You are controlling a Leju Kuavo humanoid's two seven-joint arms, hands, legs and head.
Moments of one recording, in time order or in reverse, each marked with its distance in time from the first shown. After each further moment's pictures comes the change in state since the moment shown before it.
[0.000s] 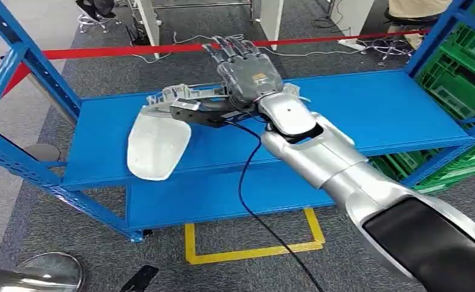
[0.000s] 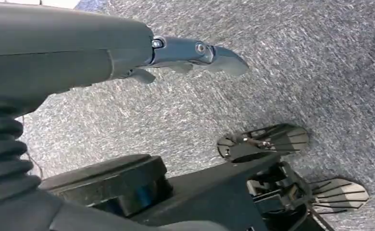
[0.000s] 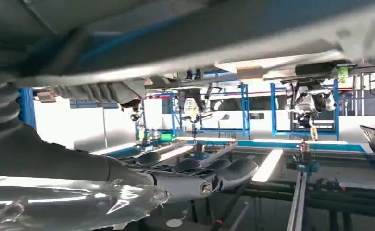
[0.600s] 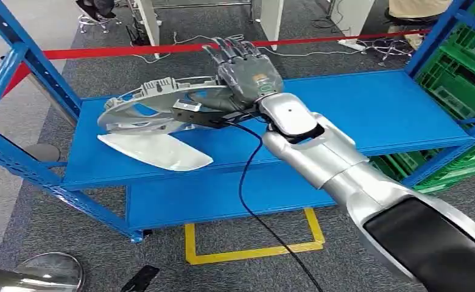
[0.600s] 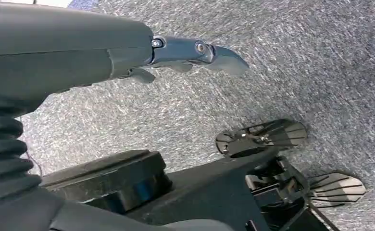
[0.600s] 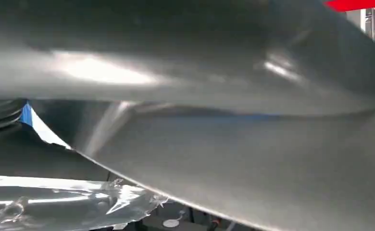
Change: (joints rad) left arm -0.001 0.000 0.000 0.000 0.002 -0.024 -0.006; right arm 0.001 -0.004 0.000 0.001 -0.002 -0.001 0.000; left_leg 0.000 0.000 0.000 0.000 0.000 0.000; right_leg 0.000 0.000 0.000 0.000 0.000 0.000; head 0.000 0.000
